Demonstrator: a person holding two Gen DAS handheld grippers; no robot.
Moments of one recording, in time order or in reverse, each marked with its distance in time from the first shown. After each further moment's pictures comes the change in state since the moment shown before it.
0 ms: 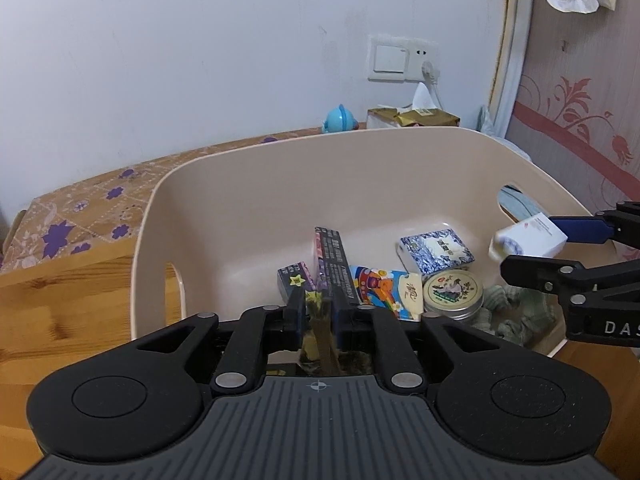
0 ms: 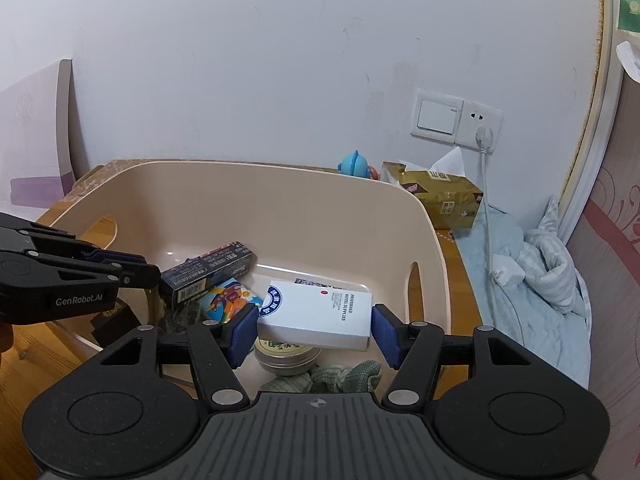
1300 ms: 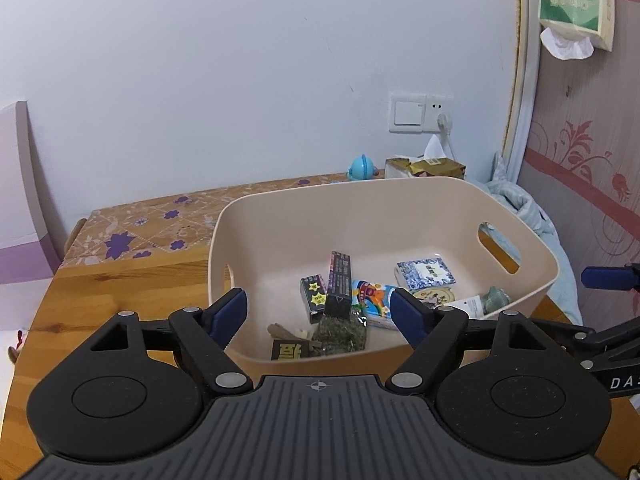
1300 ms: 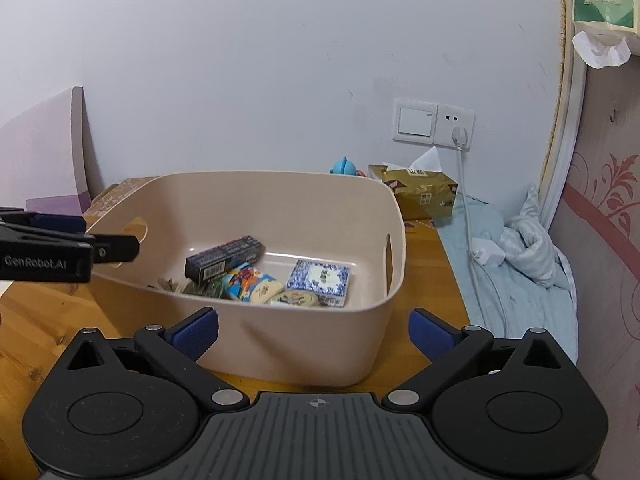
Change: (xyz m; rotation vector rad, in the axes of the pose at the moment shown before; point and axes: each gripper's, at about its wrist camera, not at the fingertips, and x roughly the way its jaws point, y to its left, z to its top) left arm -0.096 -0.022 -0.018 -0.057 -0.127 0.112; right arm -0.066 -0.008 -0.034 0.056 -0.048 0.012
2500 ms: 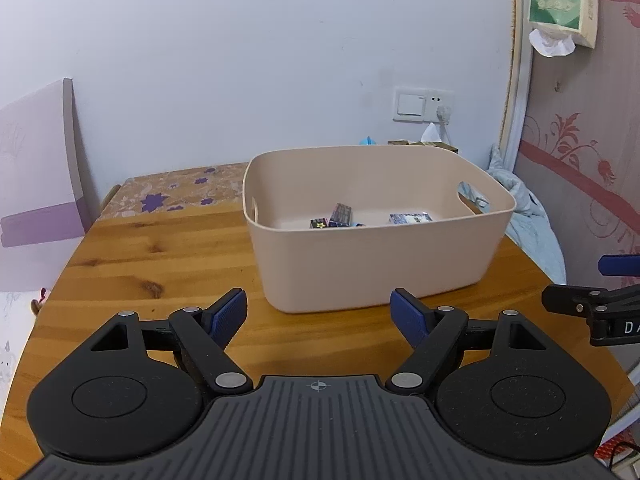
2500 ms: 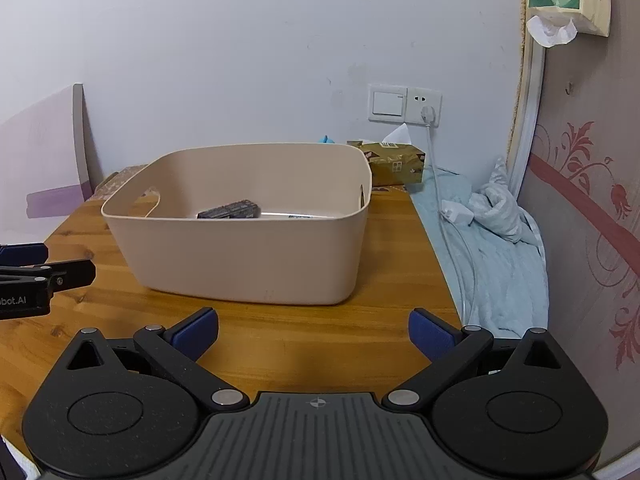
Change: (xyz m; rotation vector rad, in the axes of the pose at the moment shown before) left arm -0.090 -0.005 -0.073 -0.034 -0.006 0.041; right arm -0.073 0.001 -0.049 0.045 0.025 -0.045
